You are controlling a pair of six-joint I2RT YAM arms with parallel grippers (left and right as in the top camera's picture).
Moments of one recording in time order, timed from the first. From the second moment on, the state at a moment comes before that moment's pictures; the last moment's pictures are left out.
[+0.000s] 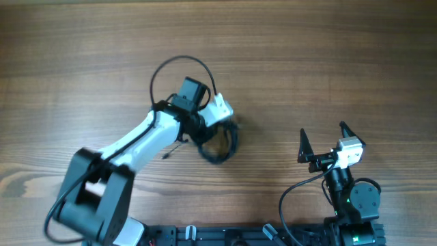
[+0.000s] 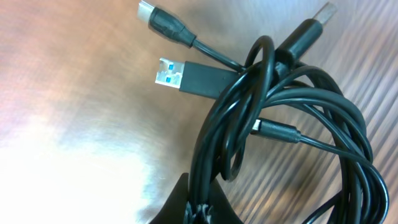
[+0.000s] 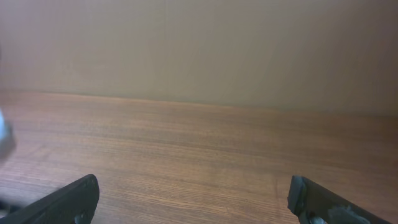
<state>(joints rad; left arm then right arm) -0.45 1.68 0.97 -0.49 0.26 0.50 0.12 0.02 0.01 0.00 -0.05 -0.01</state>
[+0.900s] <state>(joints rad) -0.45 1.10 1.03 -0.46 0.51 -0.25 0.12 0.02 0.01 0.01 -0.15 0.47</state>
